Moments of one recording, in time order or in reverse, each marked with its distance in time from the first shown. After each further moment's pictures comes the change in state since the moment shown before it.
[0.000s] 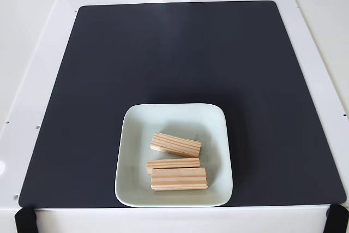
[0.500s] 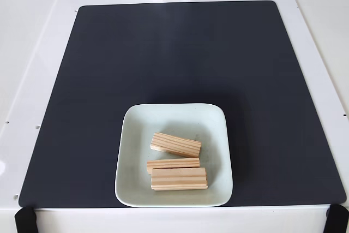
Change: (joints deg) arm 0.8 0.3 18.2 0.0 0.0
